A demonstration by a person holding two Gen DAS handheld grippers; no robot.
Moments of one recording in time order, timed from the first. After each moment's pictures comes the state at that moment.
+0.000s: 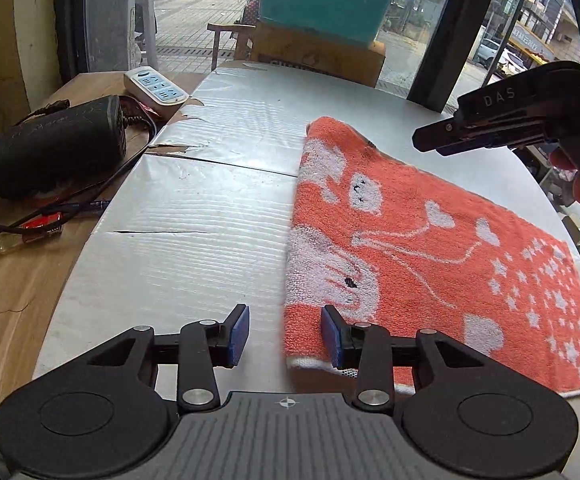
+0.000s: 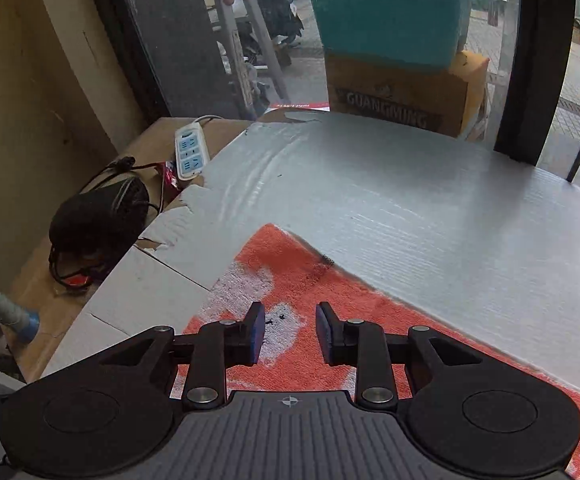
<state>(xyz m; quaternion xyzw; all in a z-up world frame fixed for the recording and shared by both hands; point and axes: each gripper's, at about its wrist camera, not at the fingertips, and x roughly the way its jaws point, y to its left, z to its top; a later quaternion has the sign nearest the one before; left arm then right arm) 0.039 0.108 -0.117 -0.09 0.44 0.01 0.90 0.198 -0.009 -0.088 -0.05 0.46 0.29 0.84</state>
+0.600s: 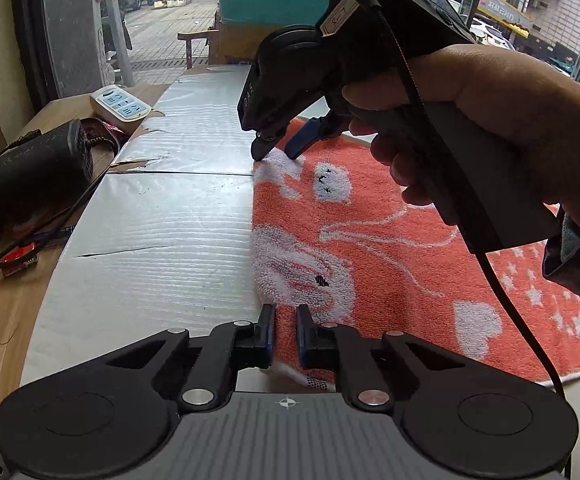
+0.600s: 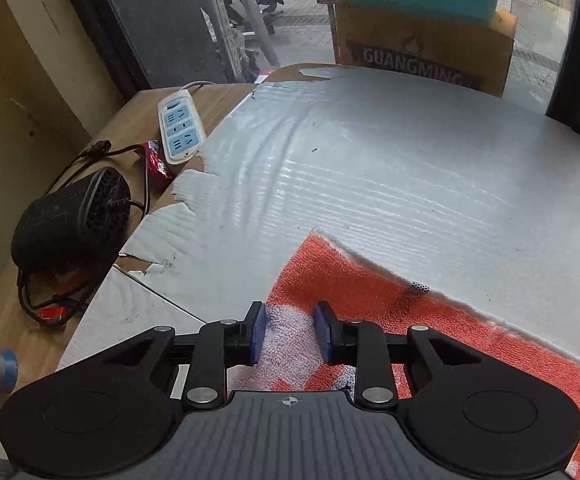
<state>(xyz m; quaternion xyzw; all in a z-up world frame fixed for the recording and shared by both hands) 0.047 0.074 -0.113 -0.05 0.42 -0.02 0.91 0.238 0.051 -0.142 -0.03 0.49 0.27 0.83</state>
